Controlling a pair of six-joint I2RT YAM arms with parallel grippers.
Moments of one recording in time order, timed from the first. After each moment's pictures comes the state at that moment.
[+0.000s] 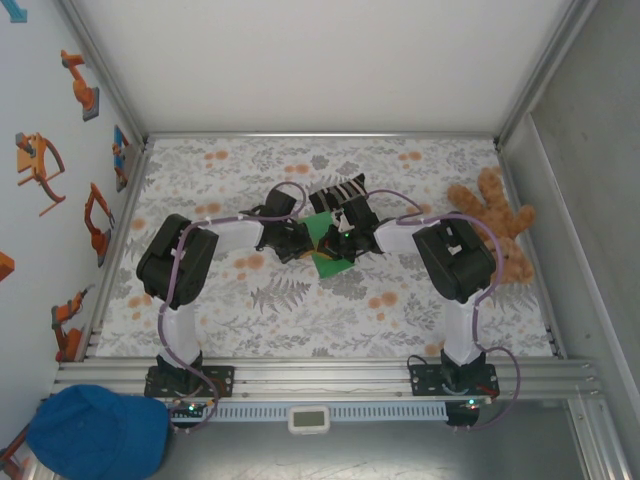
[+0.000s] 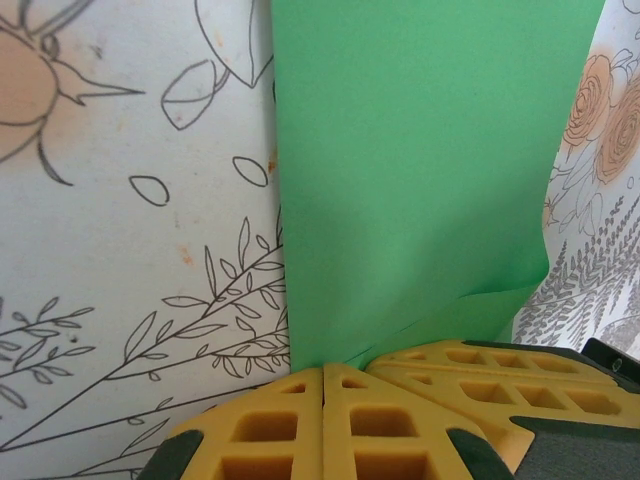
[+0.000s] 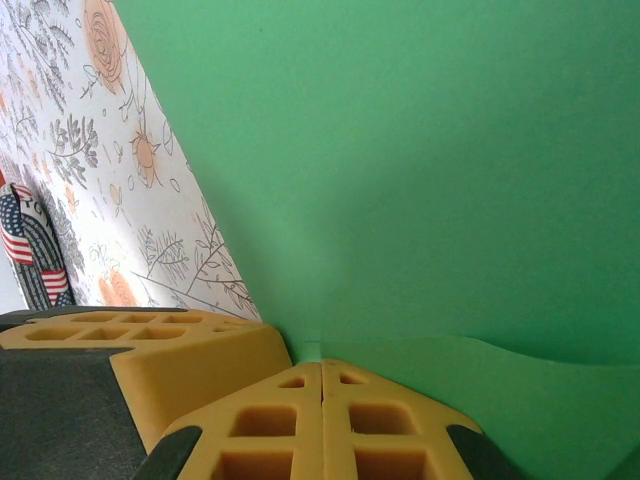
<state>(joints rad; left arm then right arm) -0.60 1.94 1.13 -0.27 0.39 -0.93 0.58 2.00 1.09 -0.04 -0.56 0.93</state>
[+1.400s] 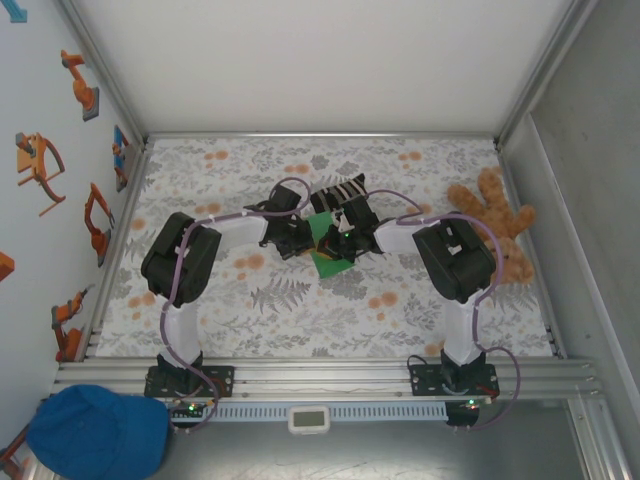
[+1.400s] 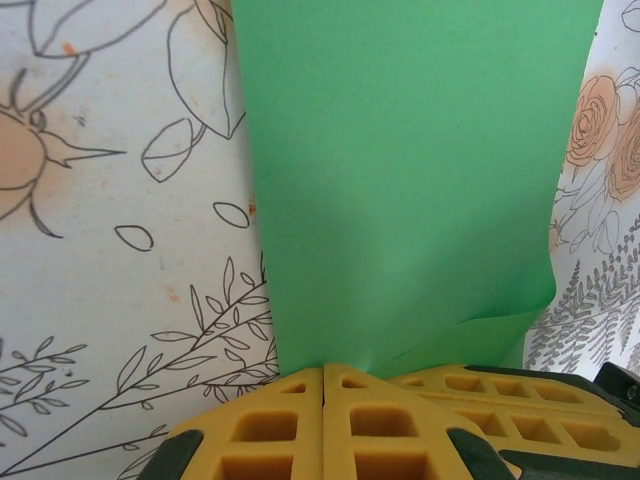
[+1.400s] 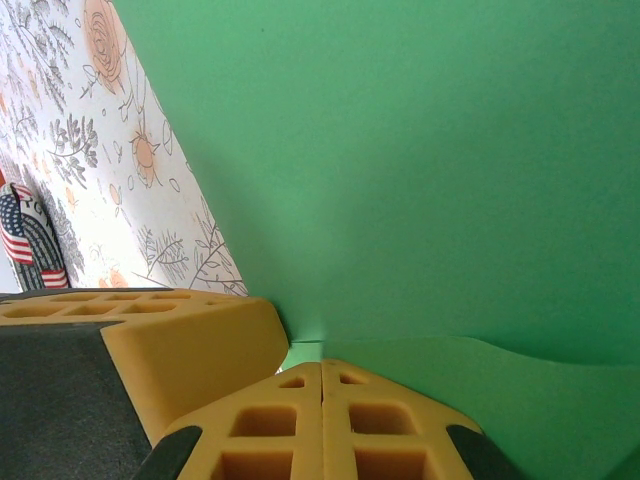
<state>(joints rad) -0.62 1.97 1.20 -0.35 0.33 -0.89 0.58 2.00 1.09 -0.04 -0.56 0.93</state>
